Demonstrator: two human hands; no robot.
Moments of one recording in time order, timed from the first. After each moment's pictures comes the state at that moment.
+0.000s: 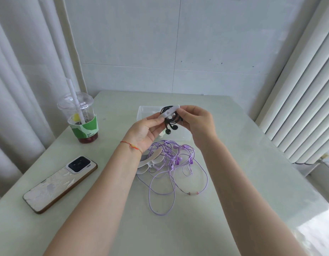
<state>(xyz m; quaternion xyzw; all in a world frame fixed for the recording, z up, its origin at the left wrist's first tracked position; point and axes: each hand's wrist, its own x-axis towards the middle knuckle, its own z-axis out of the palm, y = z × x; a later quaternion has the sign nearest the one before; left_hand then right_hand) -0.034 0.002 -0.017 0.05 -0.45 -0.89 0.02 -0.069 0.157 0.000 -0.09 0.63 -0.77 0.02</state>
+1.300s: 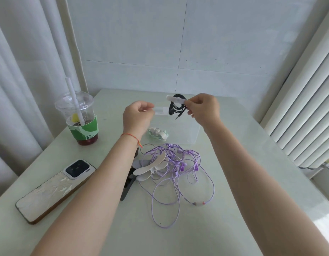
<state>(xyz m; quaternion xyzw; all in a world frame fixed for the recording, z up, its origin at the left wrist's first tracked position) -0.066 -0.028 -0.012 0.14 -0.74 -0.59 0.28 -0.128 0.149 0.020 -0.08 0.83 -0.53 -0.12</state>
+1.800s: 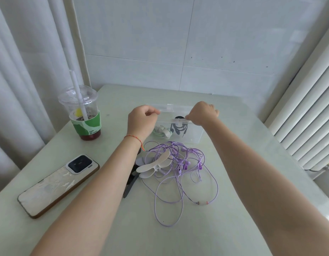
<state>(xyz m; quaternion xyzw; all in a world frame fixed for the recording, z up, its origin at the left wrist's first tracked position) -0.063 -0.030 -0.027 0.13 -0.81 -0.51 0.25 -0.169 0.134 -0.004 -0.03 0.99 -0.14 -0.03</state>
